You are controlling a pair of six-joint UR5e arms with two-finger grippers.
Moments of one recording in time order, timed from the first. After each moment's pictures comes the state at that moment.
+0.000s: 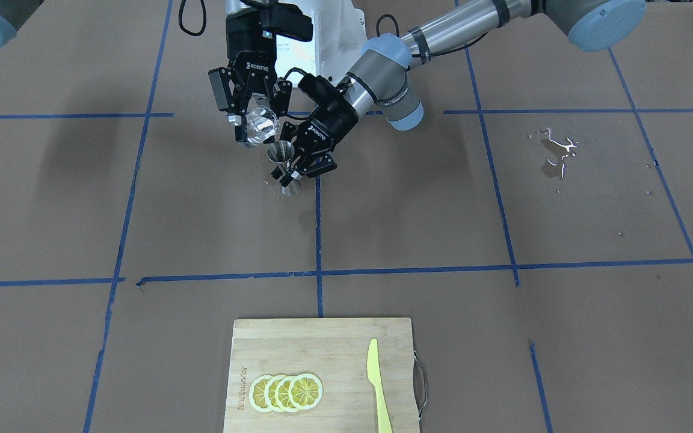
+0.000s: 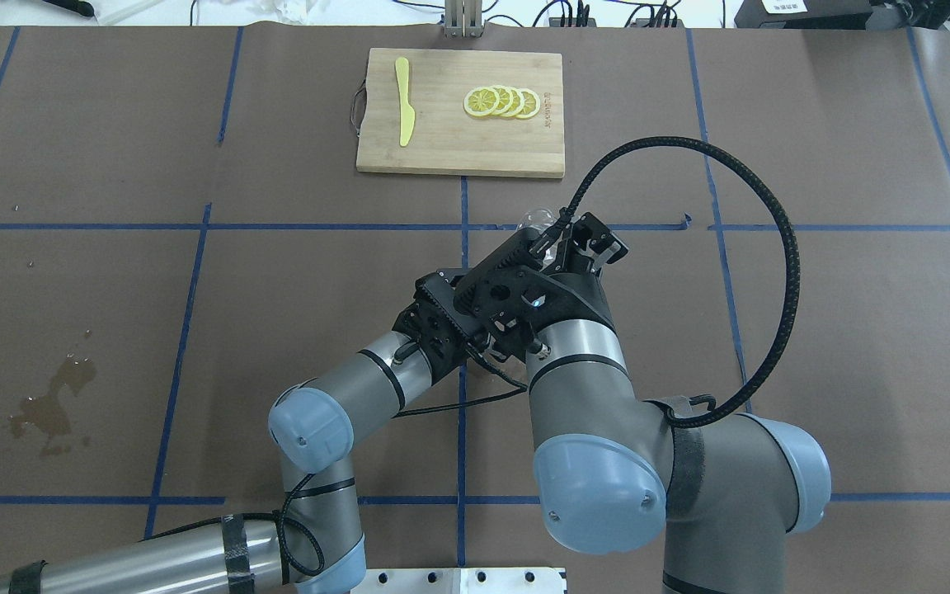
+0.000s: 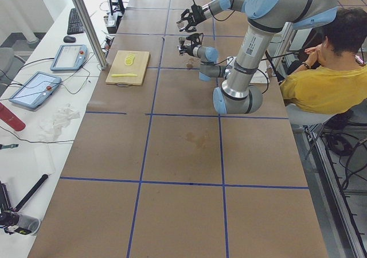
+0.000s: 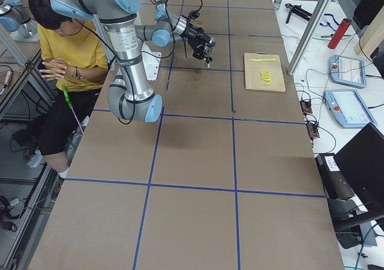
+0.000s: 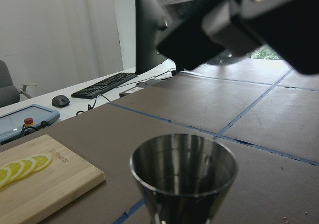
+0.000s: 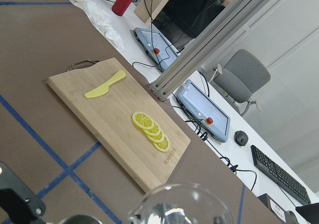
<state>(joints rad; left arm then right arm) -0.28 -2.28 -1.26 -3.03 -1.13 -0.30 0.21 -1.04 2.06 -1.65 0.69 0.54</state>
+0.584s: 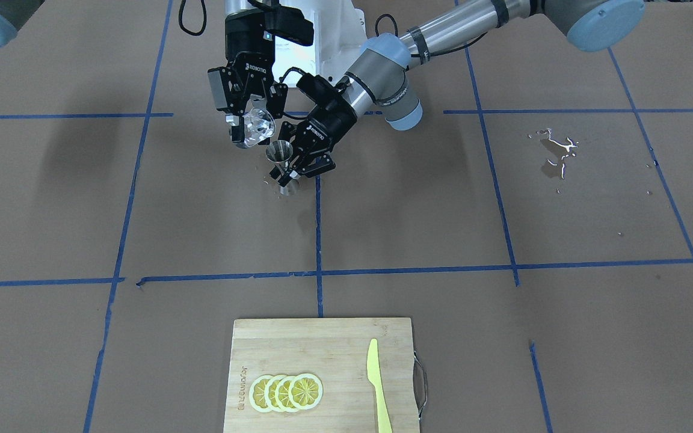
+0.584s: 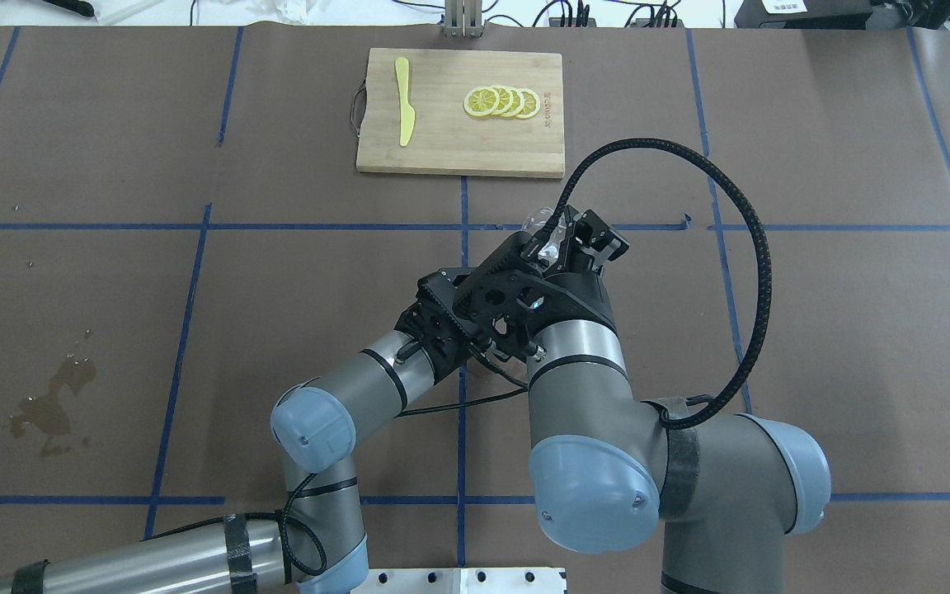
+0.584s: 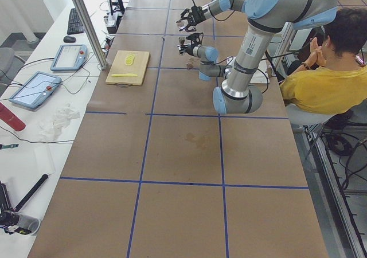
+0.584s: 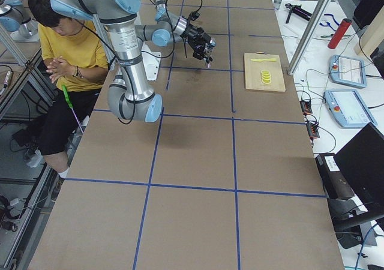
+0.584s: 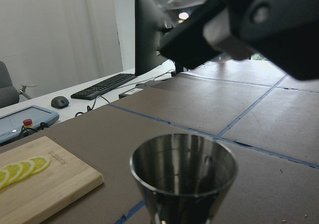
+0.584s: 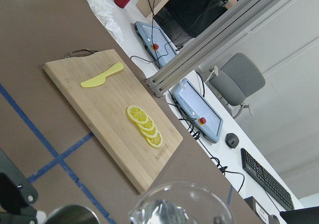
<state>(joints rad) -0.28 -2.29 -1.26 -3.03 -1.13 -0.30 0.21 -1.04 2.06 -1.71 0.67 0.49</state>
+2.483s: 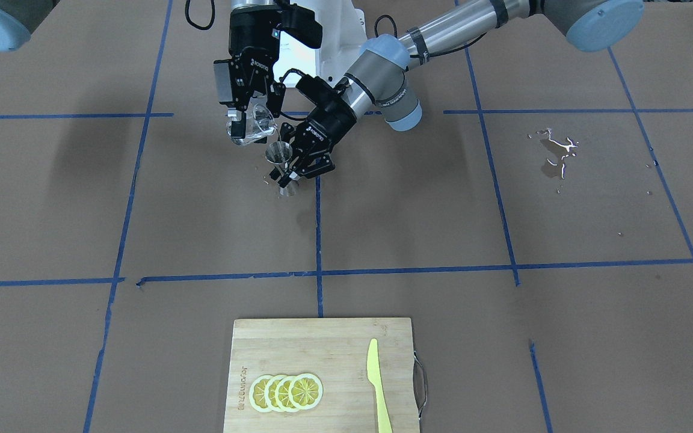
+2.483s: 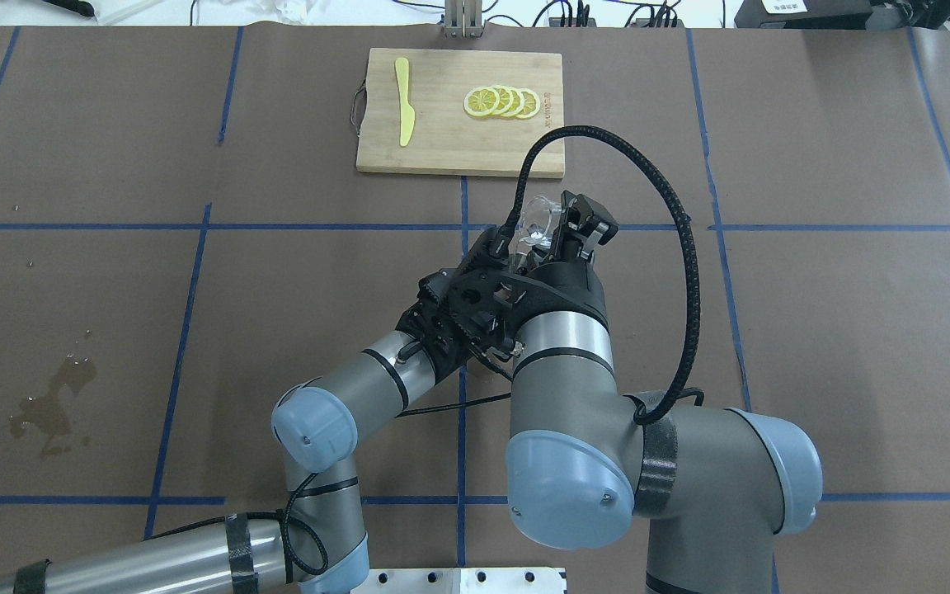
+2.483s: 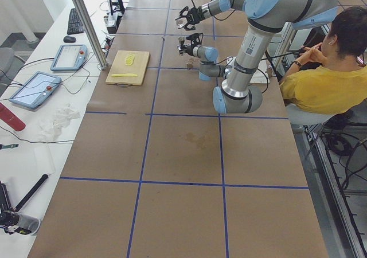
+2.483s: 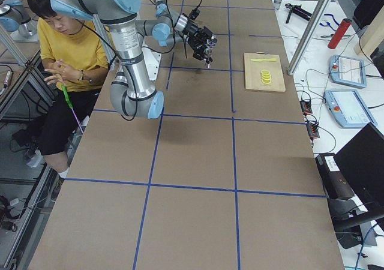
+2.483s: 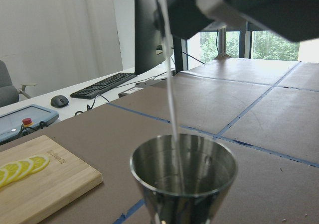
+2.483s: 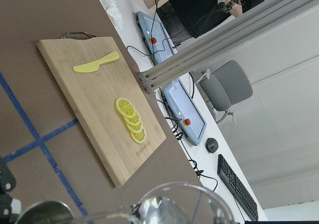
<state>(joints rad) -0.28 -2.29 -1.25 -3.03 -1.13 -0.30 0.22 -0.99 2.07 -1.83 0.63 0.38</state>
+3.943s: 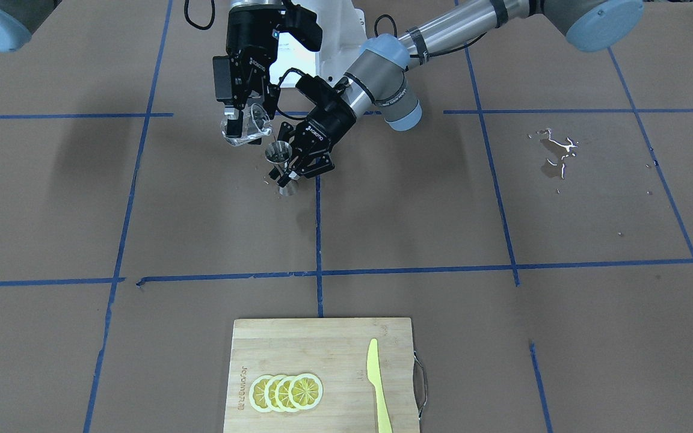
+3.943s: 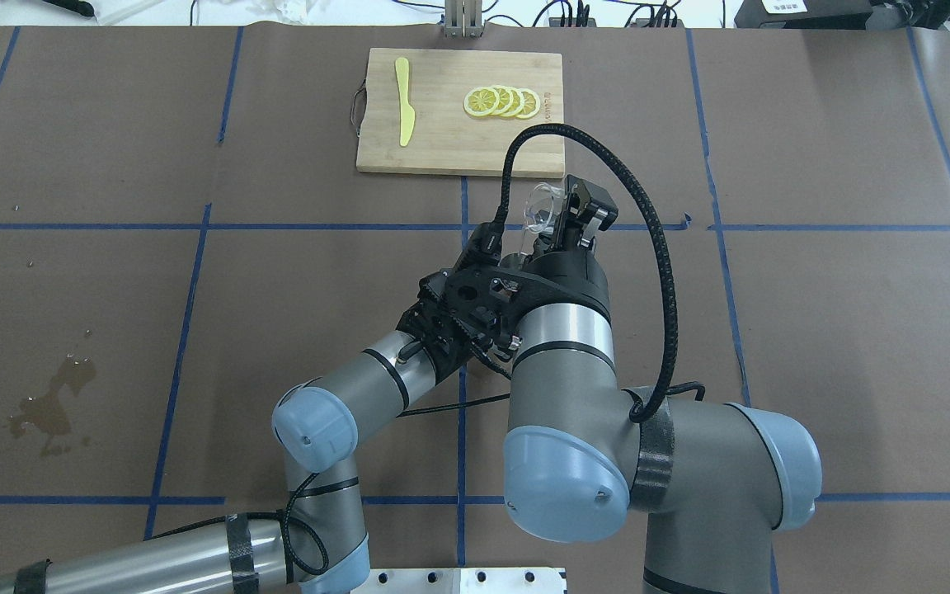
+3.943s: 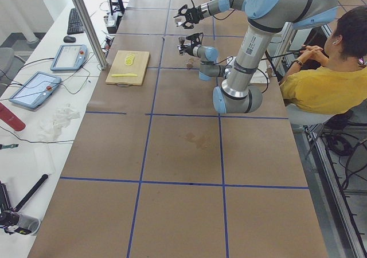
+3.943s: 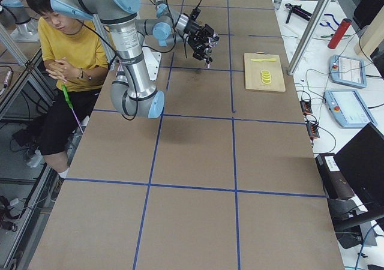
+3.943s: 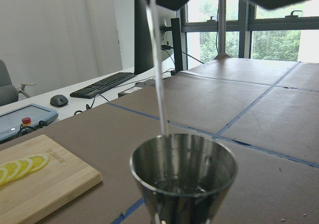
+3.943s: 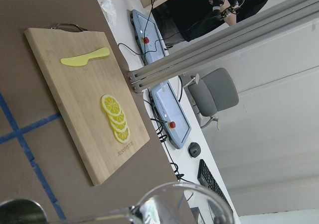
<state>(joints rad) -0.28 -2.29 -1.25 -3.03 -1.13 -0.30 0.22 -0.98 2.06 -1.85 0.59 0.31</state>
